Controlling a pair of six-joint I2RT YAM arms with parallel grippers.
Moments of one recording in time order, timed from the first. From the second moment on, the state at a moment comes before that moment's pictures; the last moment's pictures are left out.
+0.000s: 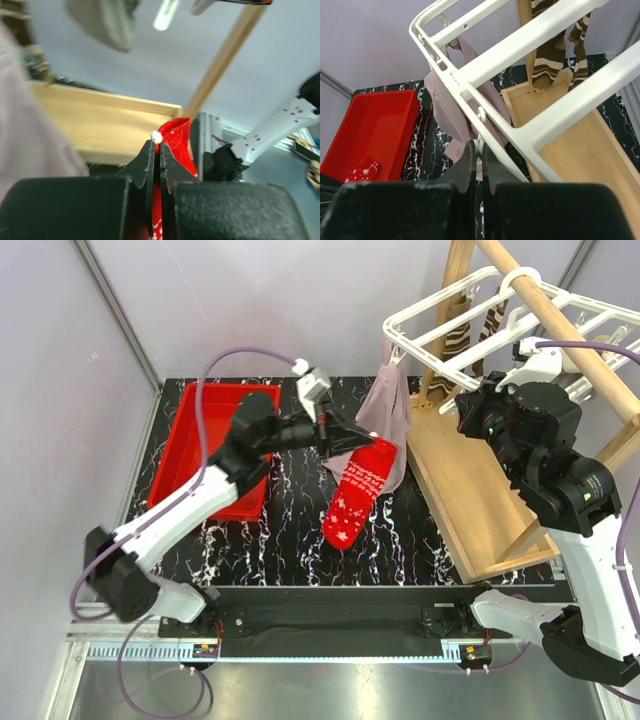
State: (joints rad) left arm -0.67 1.35 1.24 0.23 0.72 -0.38; right arm 0.53 1.10 1.77 -0.87 0.44 0.34
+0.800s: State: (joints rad) left arm -0.77 1.97 1.76 0.86 0.98 -0.89; right arm 0.52 1.05 1.76 -0.84 0.33 0.32
